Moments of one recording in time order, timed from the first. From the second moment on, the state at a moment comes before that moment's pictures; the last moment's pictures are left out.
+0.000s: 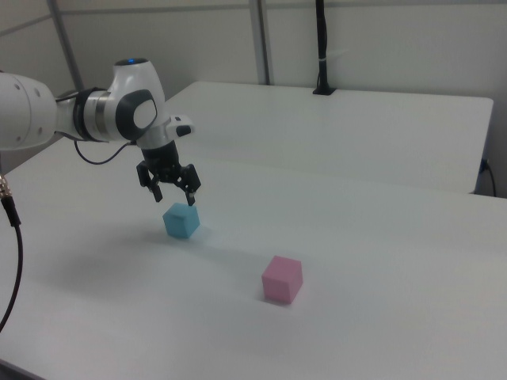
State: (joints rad) arm 0.16 0.39 0.00 -1.64 -0.07 2.06 0.05
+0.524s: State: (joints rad) arm 0.17 0.44 0.01 -1.64 -0.10 2.08 0.07
